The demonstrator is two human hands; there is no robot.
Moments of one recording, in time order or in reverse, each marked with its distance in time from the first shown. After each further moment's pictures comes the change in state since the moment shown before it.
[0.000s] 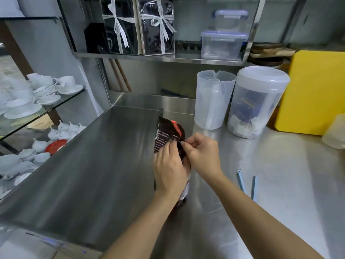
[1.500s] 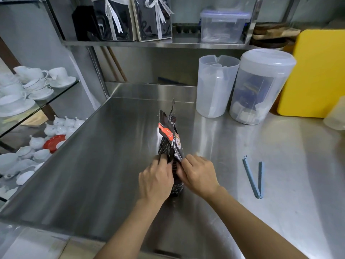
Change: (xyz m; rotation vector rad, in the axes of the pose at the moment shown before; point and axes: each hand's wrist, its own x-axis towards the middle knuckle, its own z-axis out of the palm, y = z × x) left_hand -0.025 -0.063 -0.026 0.115 -0.290 0.017; right_hand -0.048 0.049 0.045 -0.630 0.114 -0.722
